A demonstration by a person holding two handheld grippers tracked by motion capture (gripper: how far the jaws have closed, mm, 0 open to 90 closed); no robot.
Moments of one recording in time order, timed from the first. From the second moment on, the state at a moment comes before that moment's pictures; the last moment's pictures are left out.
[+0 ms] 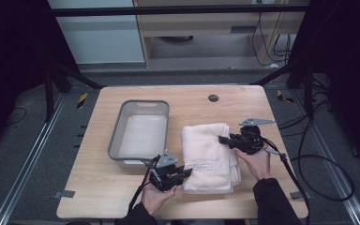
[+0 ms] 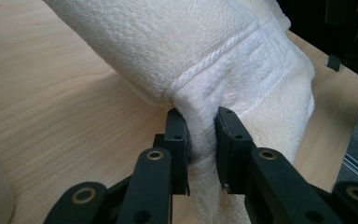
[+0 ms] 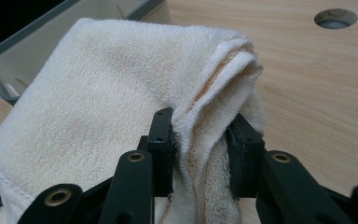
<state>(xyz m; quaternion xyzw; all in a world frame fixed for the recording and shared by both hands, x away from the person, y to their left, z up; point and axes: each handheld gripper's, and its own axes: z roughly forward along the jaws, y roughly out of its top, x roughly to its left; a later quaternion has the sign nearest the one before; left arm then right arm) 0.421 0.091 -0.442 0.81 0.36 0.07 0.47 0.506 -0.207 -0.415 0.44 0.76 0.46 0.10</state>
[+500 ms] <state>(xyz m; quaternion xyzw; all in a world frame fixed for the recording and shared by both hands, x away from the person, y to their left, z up) 0.423 0.101 -0.417 0.79 0.35 0.10 0.49 0.505 -0.201 -0.391 0.44 0.74 0.49 0.12</state>
